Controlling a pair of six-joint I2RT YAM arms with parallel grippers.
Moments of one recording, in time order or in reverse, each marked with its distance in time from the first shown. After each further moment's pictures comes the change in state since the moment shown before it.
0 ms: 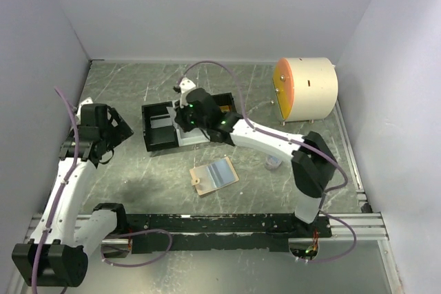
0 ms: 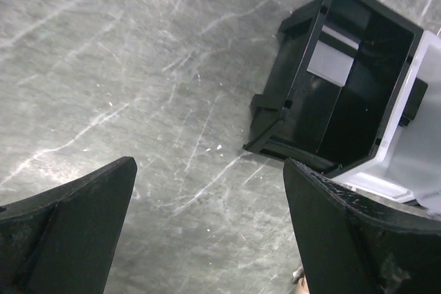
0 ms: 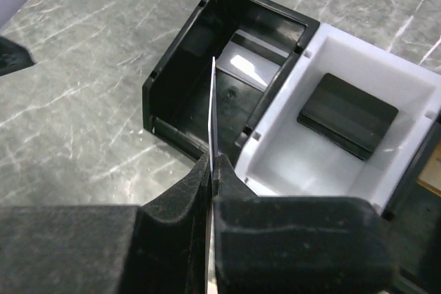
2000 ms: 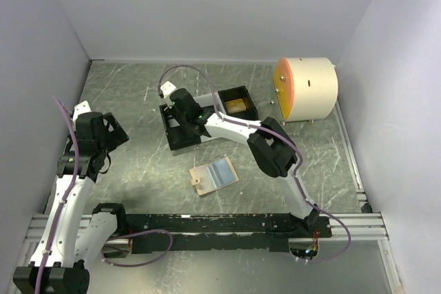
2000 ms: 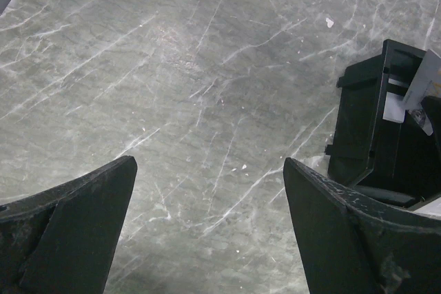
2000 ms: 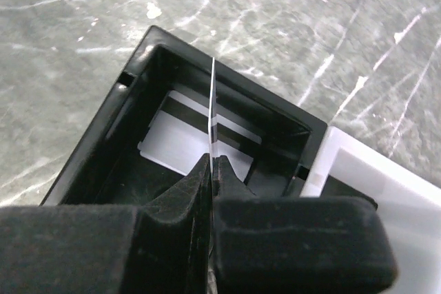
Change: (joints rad) left arm 0.007 -0.150 -0.055 0.043 -0.092 0.121; right arm -0.027 0.465 0.334 0.026 0.233 -0.324
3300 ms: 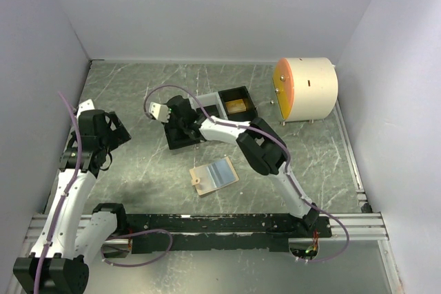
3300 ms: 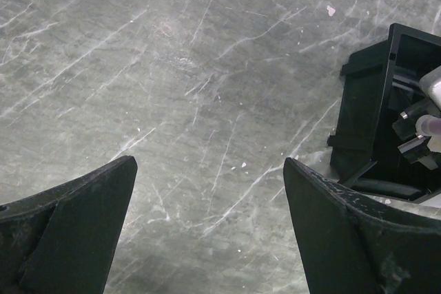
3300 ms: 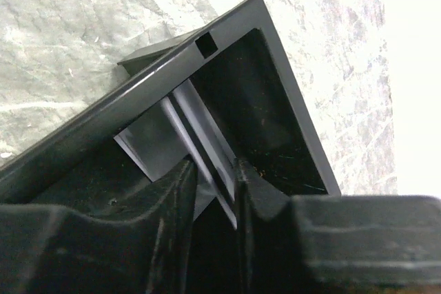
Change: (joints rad) left arm 0.000 0.051 -0.001 0.023 0.027 0.023; right arm 0.010 0.113 0.014 0.062 -0.072 -0.617
